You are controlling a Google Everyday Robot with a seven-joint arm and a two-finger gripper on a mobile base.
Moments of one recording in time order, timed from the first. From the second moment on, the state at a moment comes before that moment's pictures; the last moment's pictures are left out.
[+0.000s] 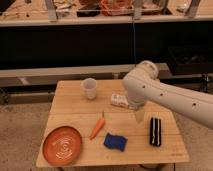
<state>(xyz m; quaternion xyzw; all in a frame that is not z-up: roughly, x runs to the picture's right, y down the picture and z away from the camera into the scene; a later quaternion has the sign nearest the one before) 0.135 0.105 0.705 -0.27 -0.02 -0.17 0.95</state>
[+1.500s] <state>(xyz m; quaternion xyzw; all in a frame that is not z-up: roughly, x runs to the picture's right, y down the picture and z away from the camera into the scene) 0.030 0.116 0.743 -0.24 -0.08 -0.34 0.91</state>
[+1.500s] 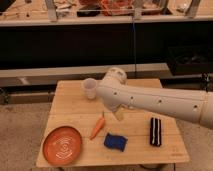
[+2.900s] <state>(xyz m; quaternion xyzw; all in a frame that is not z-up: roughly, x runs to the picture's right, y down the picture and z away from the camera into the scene) -0.007 0.142 0.793 -0.22 -0.13 -0.45 0.86</state>
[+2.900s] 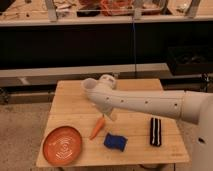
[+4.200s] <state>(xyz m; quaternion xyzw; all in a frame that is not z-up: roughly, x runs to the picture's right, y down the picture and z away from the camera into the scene) -0.017 0.169 0.829 -0.20 -0.16 -0.51 0.82</state>
